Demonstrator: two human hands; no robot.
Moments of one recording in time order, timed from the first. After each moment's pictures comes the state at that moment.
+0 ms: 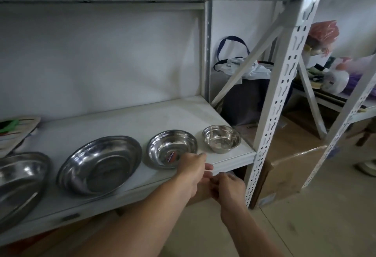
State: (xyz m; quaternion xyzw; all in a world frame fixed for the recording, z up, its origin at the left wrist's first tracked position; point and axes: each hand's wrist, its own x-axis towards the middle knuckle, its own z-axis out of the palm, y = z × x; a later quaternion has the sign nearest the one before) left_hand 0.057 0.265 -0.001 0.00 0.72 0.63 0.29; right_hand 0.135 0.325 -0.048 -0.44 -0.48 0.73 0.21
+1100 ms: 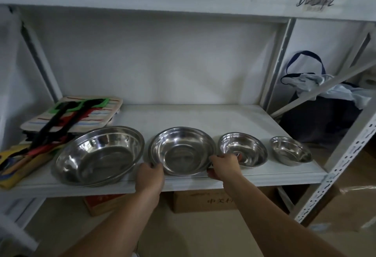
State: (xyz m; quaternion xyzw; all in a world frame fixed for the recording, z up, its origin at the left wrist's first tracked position) left_hand -0.019 -0.056 -0.053 -0.24 0.76 0.61 0.03; right_hand 0.006 0.138 -0.018 -0.30 -0.71 0.63 0.03
